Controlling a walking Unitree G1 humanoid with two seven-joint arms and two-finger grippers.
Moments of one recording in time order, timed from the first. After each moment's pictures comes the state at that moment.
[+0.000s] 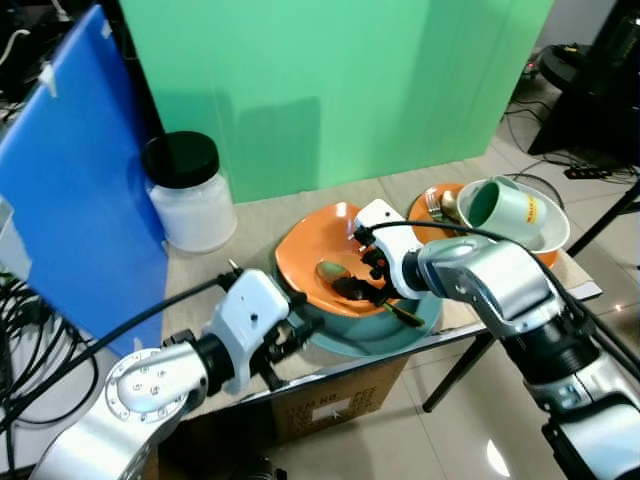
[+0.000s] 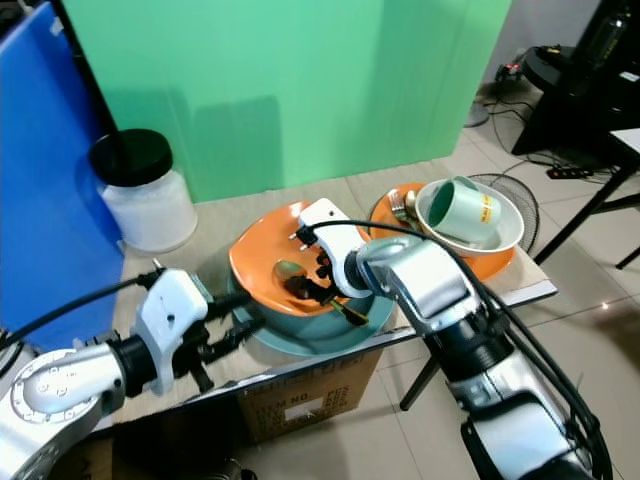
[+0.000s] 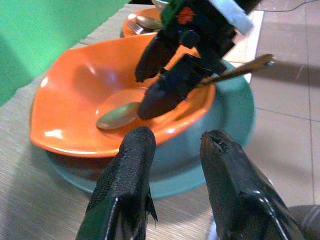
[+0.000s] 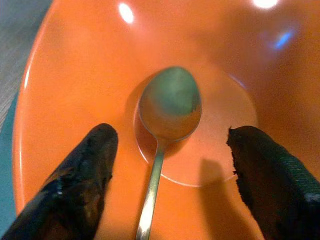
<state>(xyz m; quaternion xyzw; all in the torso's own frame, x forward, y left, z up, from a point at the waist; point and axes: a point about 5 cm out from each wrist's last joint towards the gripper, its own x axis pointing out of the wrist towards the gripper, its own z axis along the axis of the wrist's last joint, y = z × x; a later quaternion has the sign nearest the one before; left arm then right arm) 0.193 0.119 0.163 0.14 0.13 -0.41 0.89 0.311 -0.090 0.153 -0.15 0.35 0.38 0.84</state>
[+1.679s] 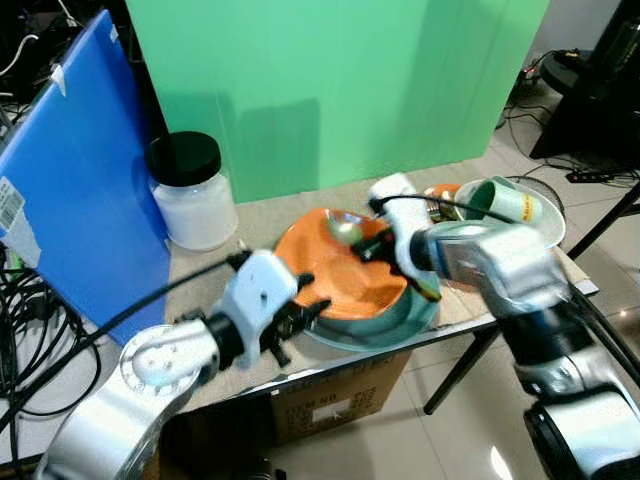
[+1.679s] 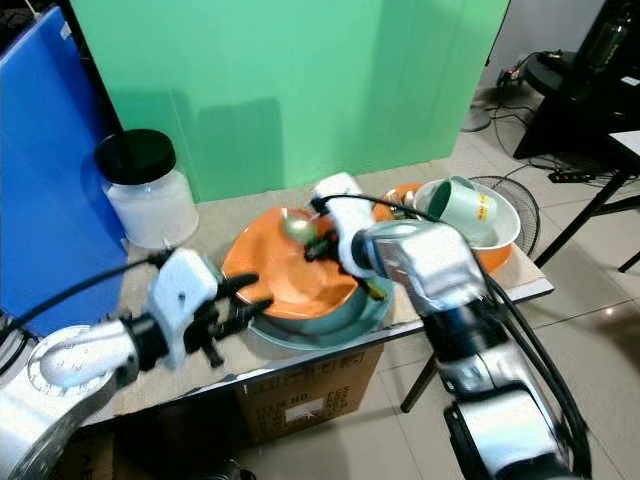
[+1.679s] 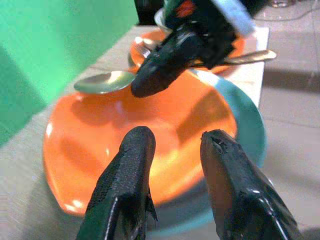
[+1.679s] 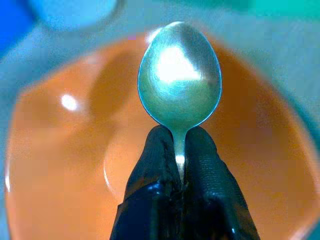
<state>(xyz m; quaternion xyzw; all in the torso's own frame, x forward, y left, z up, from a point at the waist) 0.217 0.113 0.174 0.15 0.09 -0.39 0.90 0.323 -0.101 0.176 -0.06 0.30 0.33 0.89</state>
